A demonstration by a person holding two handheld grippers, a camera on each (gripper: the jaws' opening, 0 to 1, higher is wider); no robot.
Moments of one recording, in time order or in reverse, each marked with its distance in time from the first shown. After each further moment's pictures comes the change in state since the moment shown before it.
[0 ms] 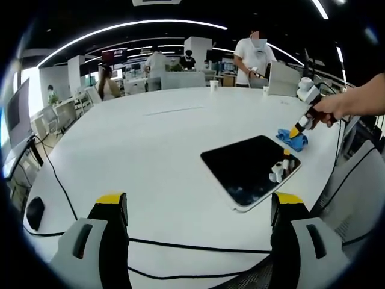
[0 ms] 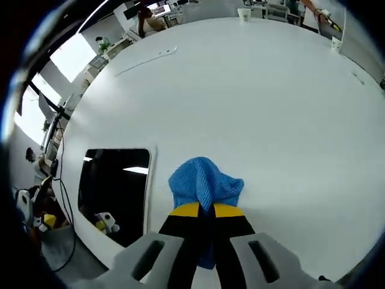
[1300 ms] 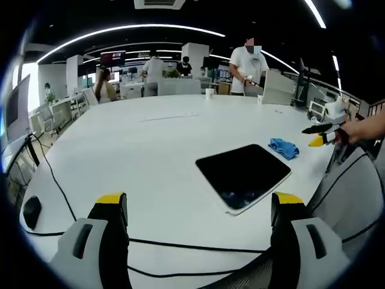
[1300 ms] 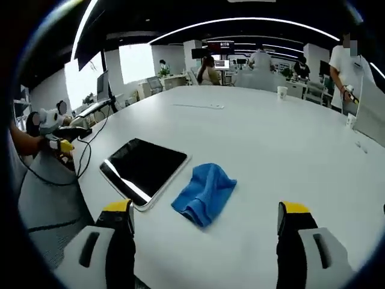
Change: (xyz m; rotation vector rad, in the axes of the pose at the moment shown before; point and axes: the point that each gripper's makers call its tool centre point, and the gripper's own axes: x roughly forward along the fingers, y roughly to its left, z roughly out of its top) left arm -0.018 -0.007 0.014 -0.028 -0.054 -0.052; right arm -0.090 -0.013 -0.028 -0.364 -0.502 0.159
